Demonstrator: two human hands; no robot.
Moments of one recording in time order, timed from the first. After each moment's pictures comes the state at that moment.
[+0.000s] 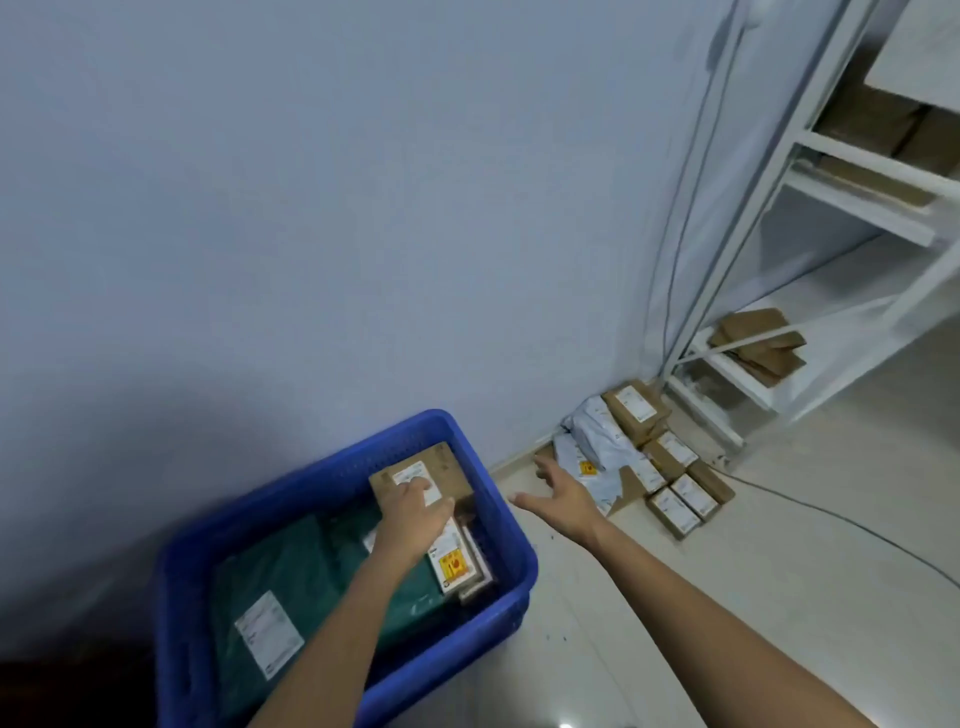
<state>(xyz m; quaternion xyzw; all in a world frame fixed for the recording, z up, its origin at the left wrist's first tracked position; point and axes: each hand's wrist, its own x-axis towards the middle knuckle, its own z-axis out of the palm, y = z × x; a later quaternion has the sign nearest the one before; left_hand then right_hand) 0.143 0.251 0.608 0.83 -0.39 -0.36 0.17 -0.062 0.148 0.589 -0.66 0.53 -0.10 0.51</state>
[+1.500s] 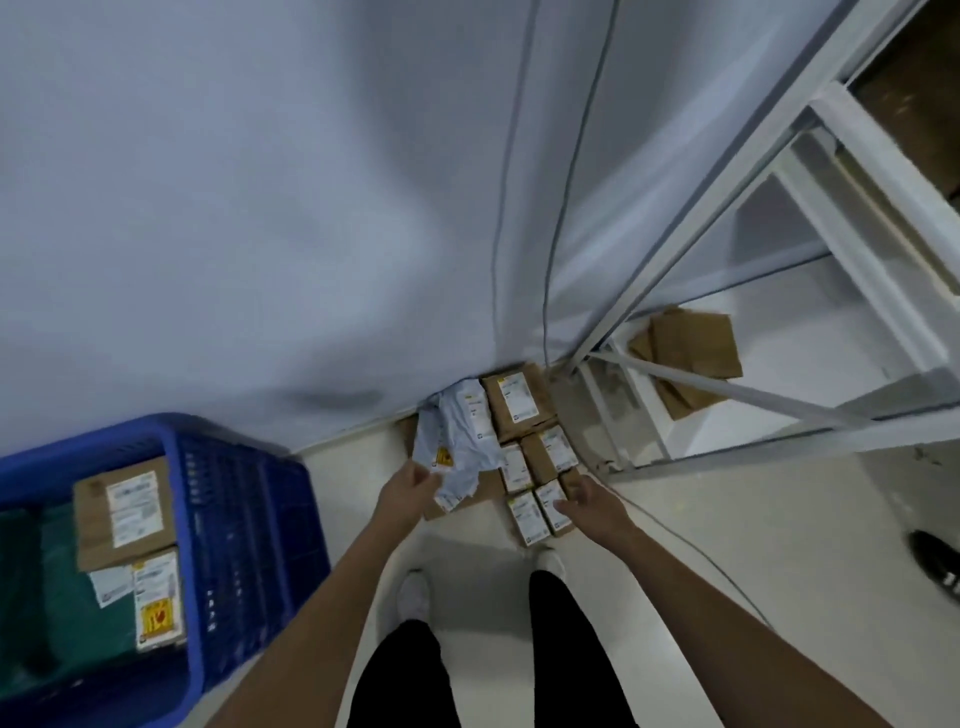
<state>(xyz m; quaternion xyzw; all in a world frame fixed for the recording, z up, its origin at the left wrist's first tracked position) -0.136 -0.169 0.477 0.81 -0.18 -0.50 0.25 -0.375 -0.297 0.470 -0.59 0.62 0.18 0.49</state>
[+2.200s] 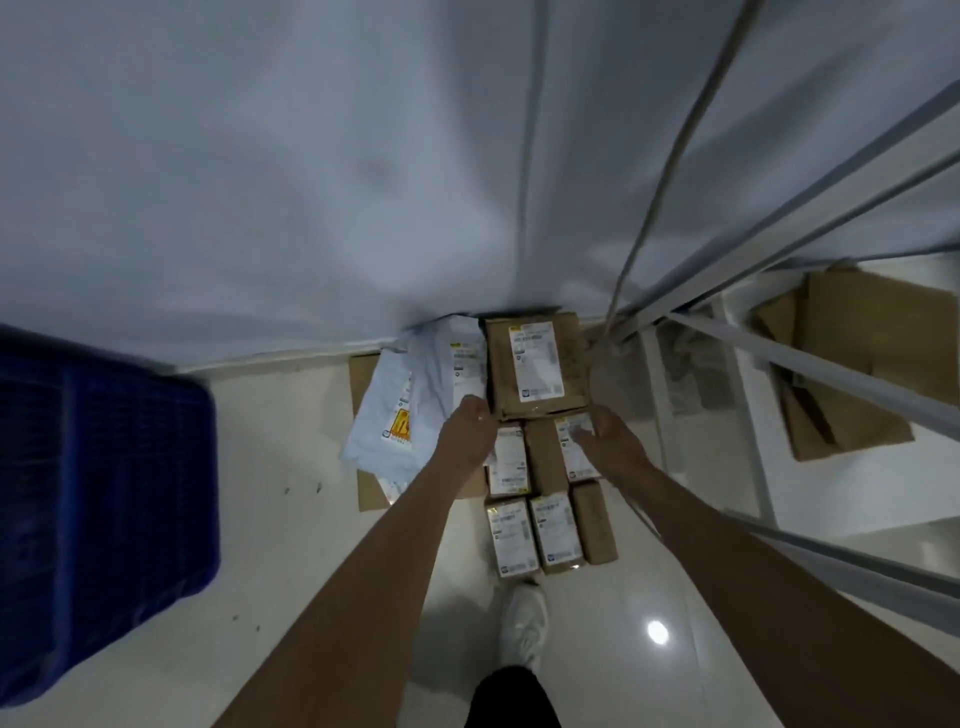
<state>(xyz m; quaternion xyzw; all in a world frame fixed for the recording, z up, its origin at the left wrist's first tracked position) -0.193 -0.354 0.136 0.78 -0.09 -0.53 0.32 -0.352 -0.478 0.121 -0.65 0.58 0.18 0.45</state>
